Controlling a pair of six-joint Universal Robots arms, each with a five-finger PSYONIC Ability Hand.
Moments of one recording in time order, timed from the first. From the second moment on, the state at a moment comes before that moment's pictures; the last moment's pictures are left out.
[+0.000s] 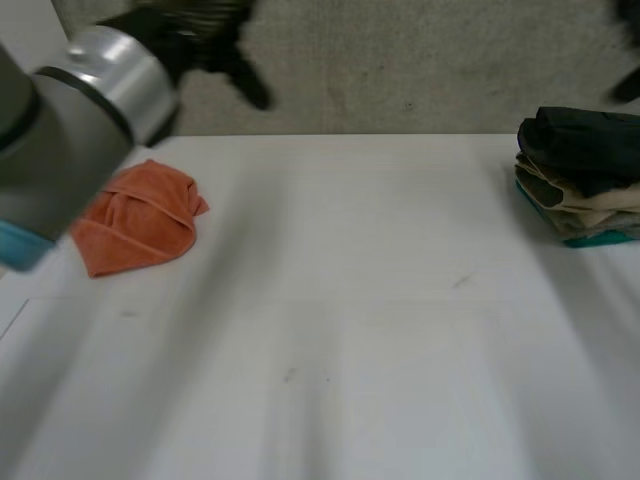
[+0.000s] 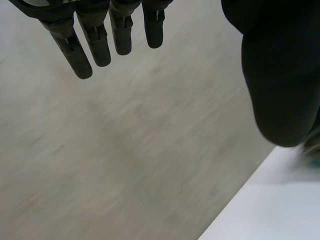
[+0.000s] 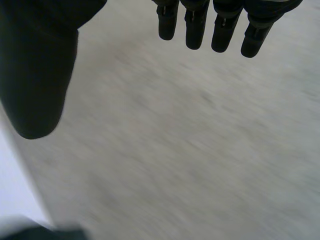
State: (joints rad) left arm 4.26 -1.84 -1.02 3.09 -1.38 3.37; right arm 1.56 -1.35 1.44 -0.50 1.07 2.69; left_hand 0.19 0.22 0.22 0.21 0.04; right_hand 0.21 0.20 0.20 0.20 0.04
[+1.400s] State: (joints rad) left arm 4.06 -2.09 -1.25 3.26 -1.26 3.45; right arm 1.67 -1.38 1.77 -0.29 1.18 2.64; left_hand 0.38 0.38 0.39 0.37 0.20; right_hand 0.21 0.20 0.20 0.20 0.04
